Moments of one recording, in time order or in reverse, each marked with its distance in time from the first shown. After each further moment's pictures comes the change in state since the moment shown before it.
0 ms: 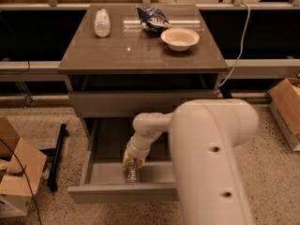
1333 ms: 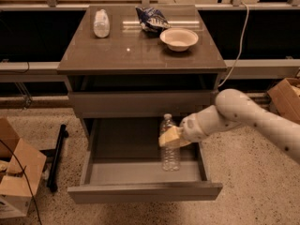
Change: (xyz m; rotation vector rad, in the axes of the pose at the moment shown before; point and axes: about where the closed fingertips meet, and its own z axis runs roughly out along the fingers) arm 0.081 -0.050 -0.262 -0.448 -0.230 -0.251
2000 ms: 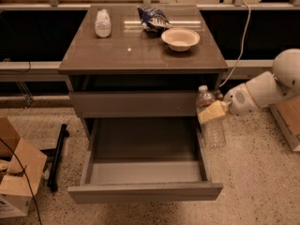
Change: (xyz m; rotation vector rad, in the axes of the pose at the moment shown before) arm -0.010 0.002 -0.167 0.080 -0.029 -0.231
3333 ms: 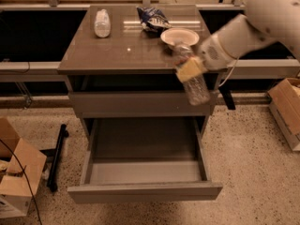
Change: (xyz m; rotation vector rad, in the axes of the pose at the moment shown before) arm -0.124 0.082 -0.039 0.293 -0.072 -0.355
